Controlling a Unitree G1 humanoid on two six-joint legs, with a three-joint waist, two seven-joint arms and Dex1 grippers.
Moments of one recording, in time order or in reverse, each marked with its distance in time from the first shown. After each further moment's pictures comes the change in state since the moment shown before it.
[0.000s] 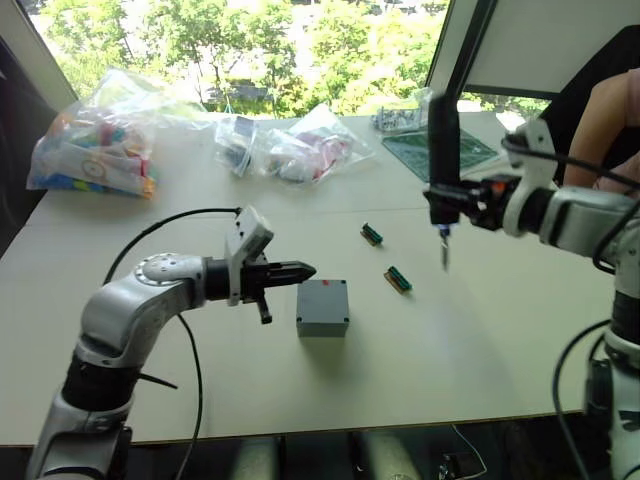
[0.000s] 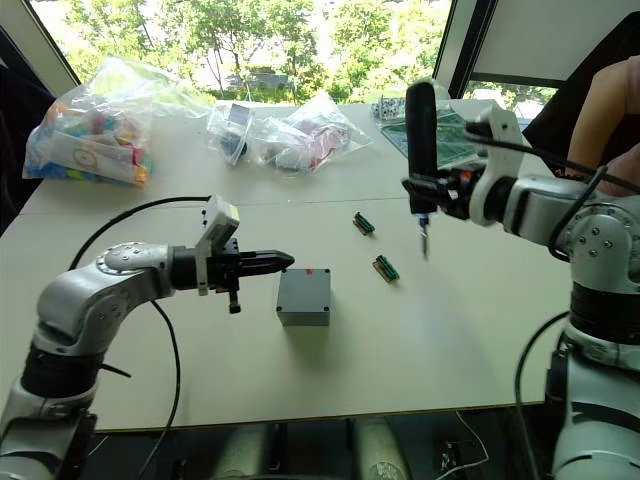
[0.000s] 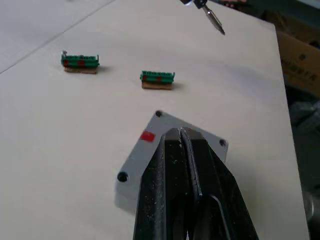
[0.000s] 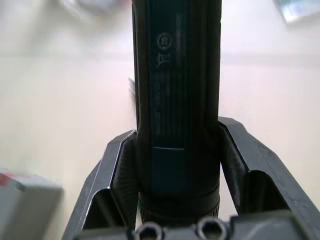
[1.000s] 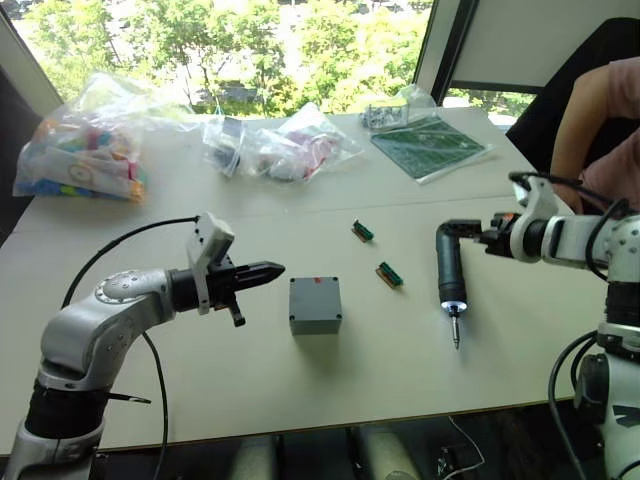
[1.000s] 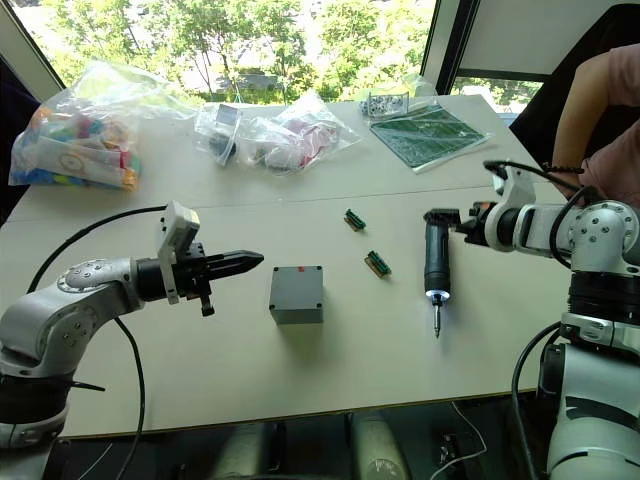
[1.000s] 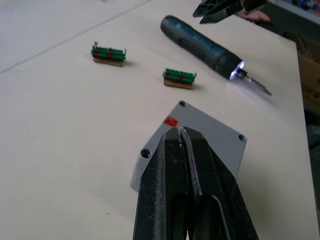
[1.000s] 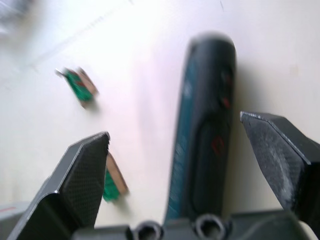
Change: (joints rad) left arm 0.080 -0.125 0.160 0.123 -0.037 -0.091 0.200; right arm -0.100 0.199 -0.141 0.152 0.039 -0.218 -0.048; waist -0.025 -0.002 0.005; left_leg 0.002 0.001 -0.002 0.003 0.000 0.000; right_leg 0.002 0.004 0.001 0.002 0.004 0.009
